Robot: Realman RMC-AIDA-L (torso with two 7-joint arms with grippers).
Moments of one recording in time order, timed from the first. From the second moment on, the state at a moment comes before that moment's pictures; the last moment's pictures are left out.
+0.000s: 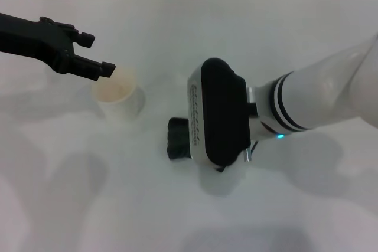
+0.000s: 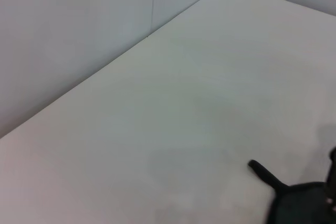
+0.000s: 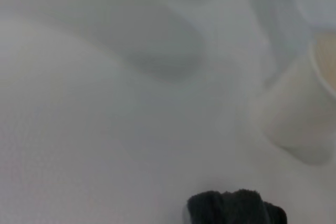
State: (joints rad) left arm -1.14 -2.07 2.85 -1.04 0.09 1.85 -1.37; right arm 0.61 2.02 -2.13 -1.46 -2.56 -1.02 2.35
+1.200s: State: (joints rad) left arm -1.15 -2.07 2.85 -1.04 0.09 1.82 -1.37; right arm 0.47 2.02 -1.61 -1.39 -2.64 -1.08 2.35
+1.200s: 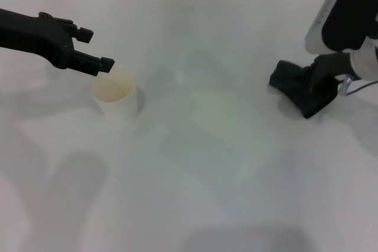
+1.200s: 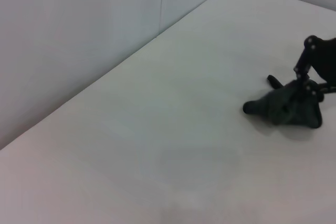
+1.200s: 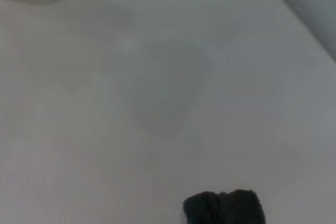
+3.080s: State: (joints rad) left arm -1.14 -2.06 2.85 -1.05 0.05 1.97 -1.36; right arm 0.47 2.01 -1.32 -1.36 -2.22 -1.36 2.22
